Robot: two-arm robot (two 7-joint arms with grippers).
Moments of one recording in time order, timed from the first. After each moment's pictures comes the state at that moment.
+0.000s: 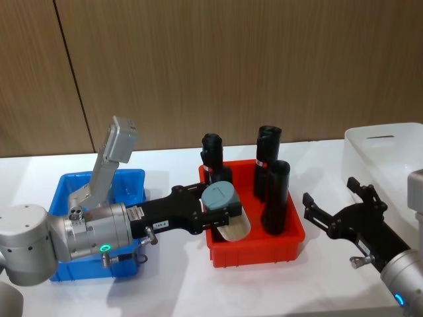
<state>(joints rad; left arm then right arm) -0.52 0.32 0.33 -1.28 -0.44 0.25 -1.00 -0.01 0.34 -0.23 -1.77 0.29 0.03 0.07</state>
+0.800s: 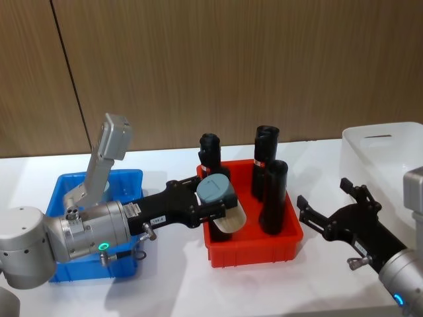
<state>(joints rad) -0.51 0.33 0.33 -1.31 -0.47 0.23 -0.93 -0.01 0.35 -0.22 -1.77 0.30 0.04 0.12</state>
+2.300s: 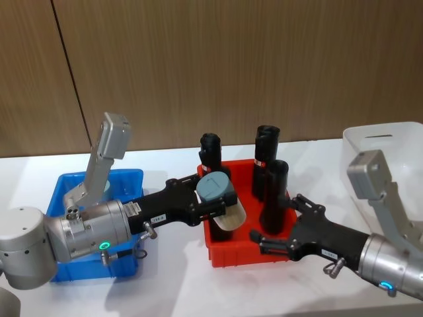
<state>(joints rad) -0.50 0.33 0.34 -1.31 -0.48 0.23 -0.92 0.17 0.37 -0.25 -1.66 0.24 0.21 0.62</state>
